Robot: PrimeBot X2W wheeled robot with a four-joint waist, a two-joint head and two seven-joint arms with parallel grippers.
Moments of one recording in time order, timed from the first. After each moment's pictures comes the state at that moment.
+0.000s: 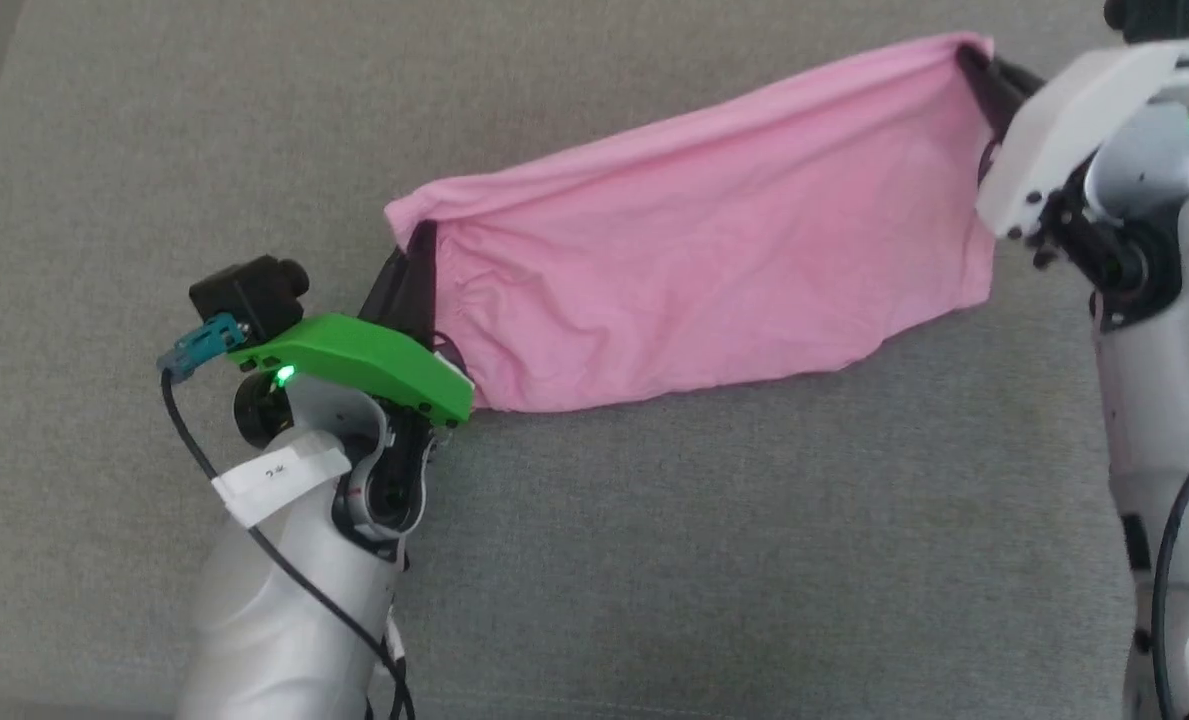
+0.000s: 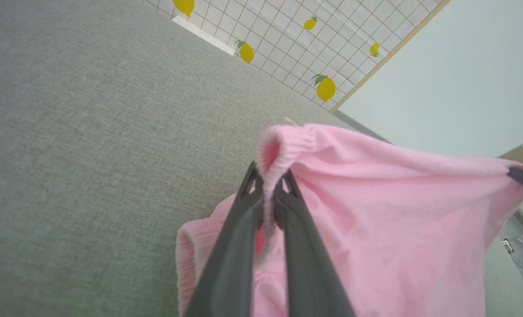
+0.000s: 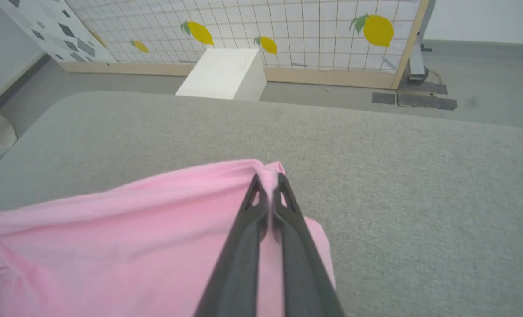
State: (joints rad) left arm -0.52 0.10 -0.23 0.35 -0.74 -0.01 -0.09; right arm -0.83 -0.14 -0.03 0.42 0.32 0.13 0.50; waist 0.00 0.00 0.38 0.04
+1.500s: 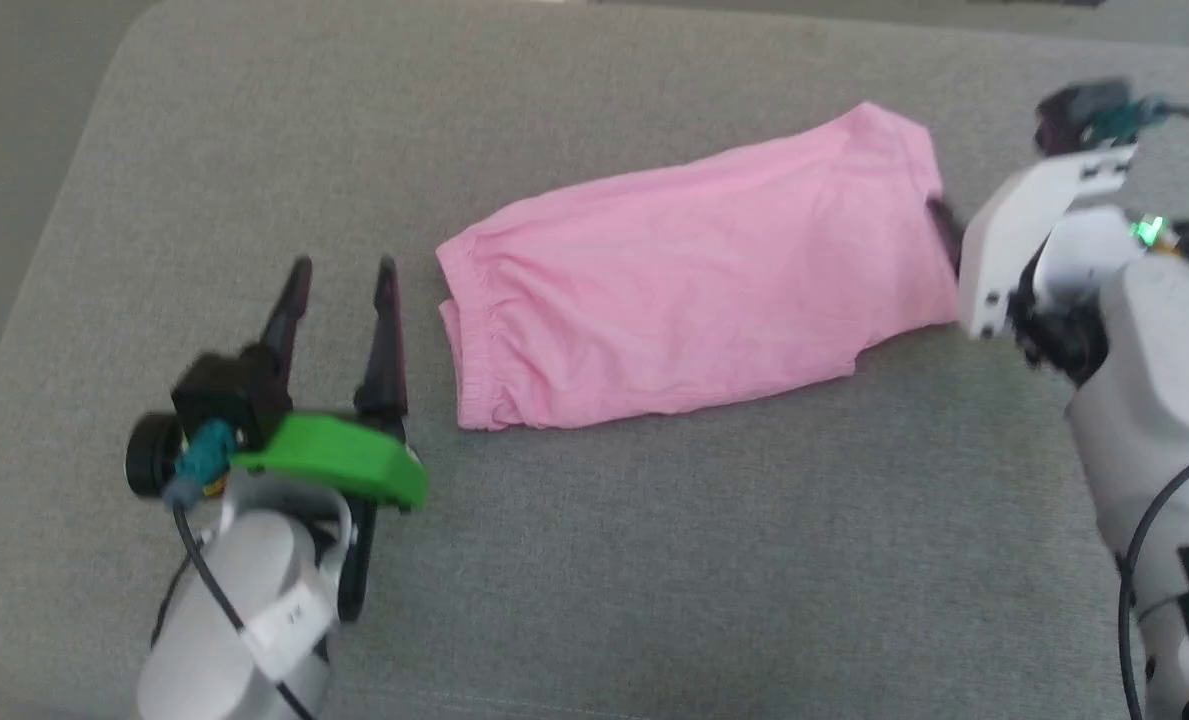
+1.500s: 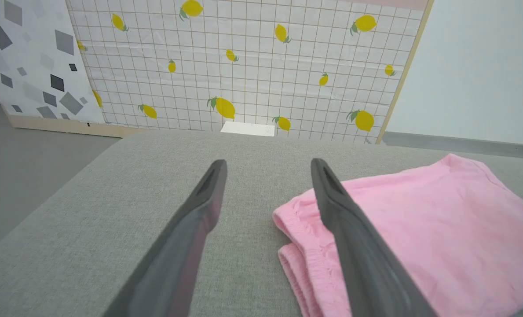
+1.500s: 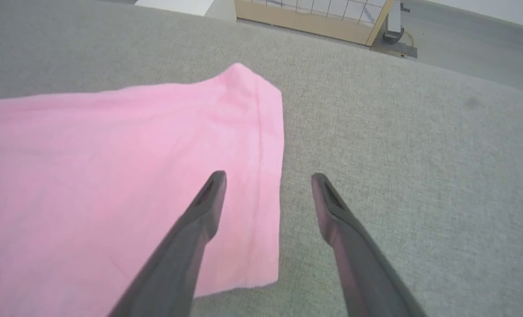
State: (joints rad) left arm -0.37 0.27 -0.33 0.17 -0.44 0.14 -0.25; right arm -0.87 -0.19 0.07 0.83 0.18 0.13 0.36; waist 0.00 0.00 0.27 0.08
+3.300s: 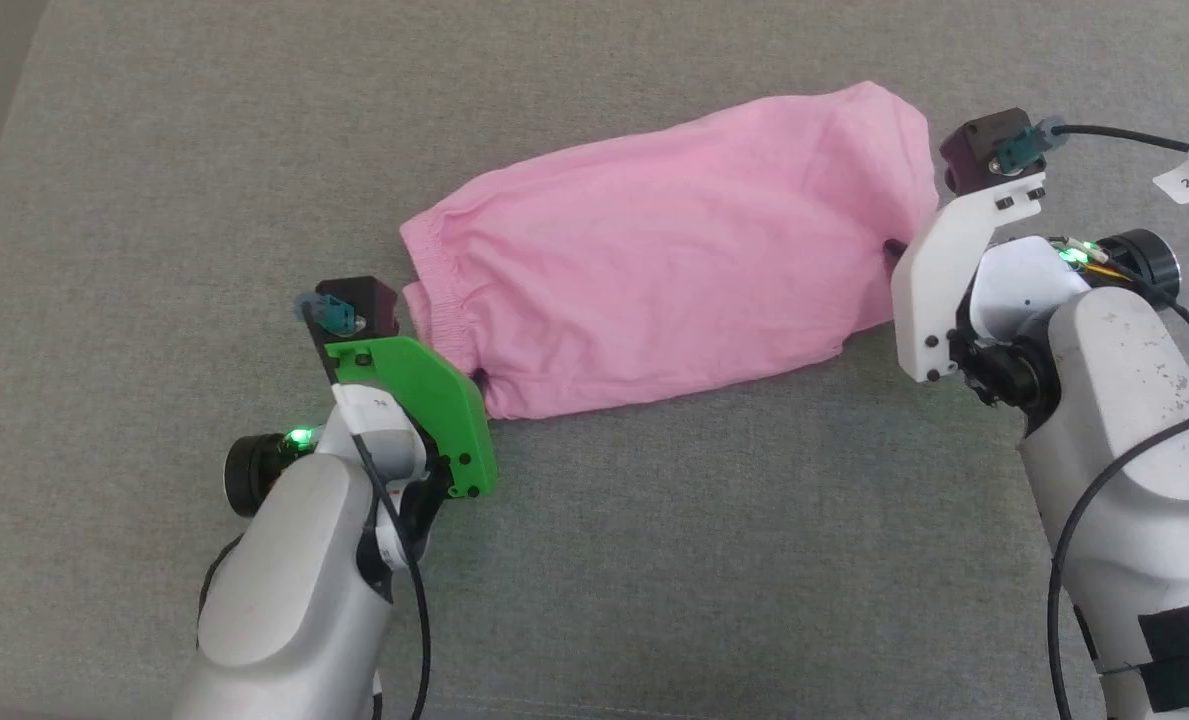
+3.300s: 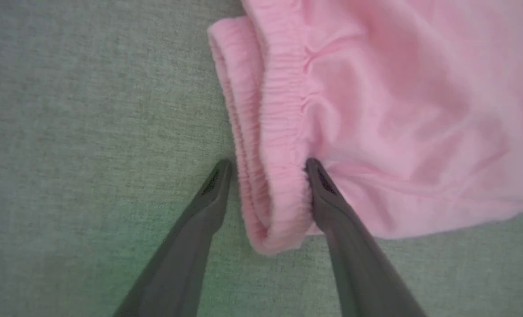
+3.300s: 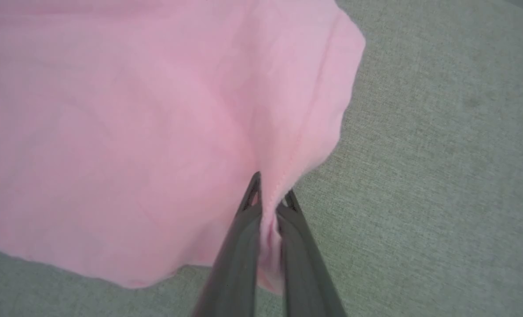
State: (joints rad) left arm -0.47 0.15 -0.35 0.27 -0.48 0.25 0.59; right arm -0.72 -0.14 0.12 0.50 0.17 0.13 0.65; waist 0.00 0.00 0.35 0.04
